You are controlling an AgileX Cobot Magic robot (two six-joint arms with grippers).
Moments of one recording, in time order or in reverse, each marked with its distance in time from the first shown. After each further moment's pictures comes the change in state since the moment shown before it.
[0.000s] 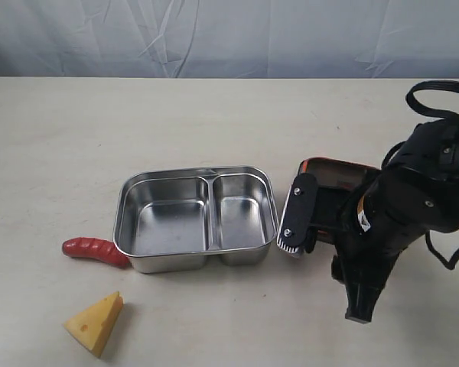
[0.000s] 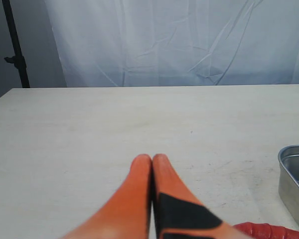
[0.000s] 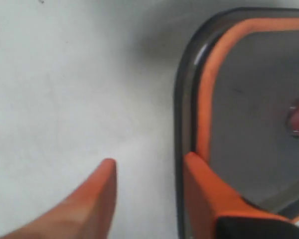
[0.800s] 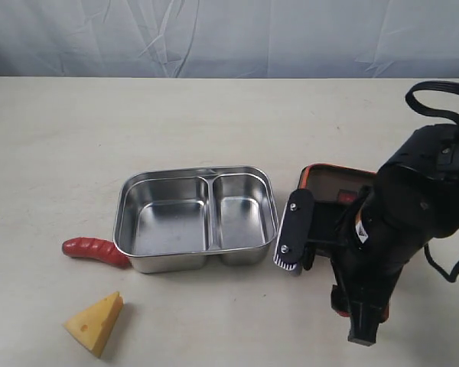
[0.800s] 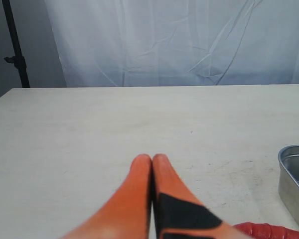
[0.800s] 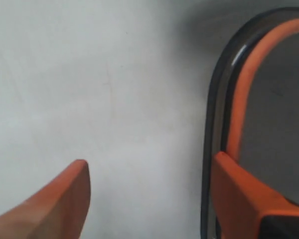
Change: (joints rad) left arm 0.000 0.000 0.000 0.000 0.000 0.000; right arm 0.032 -0.004 0.000 0.112 0.085 -0.076
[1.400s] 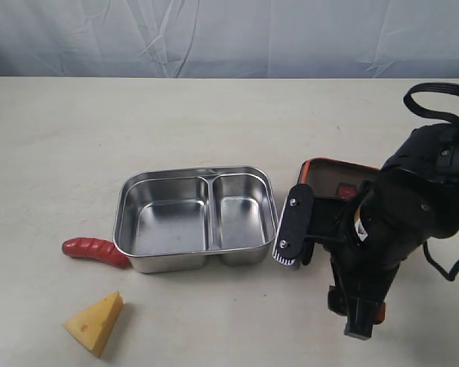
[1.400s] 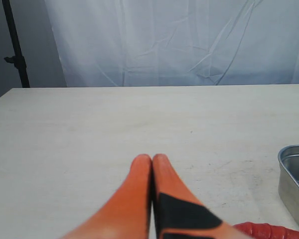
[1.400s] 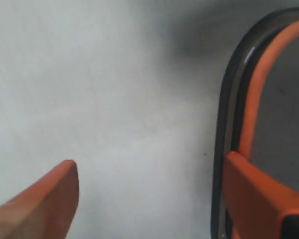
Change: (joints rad) left arm 0.000 0.000 0.000 0.000 0.000 0.000; right arm 0.002 0.000 0.000 -0.042 -0.027 0.047
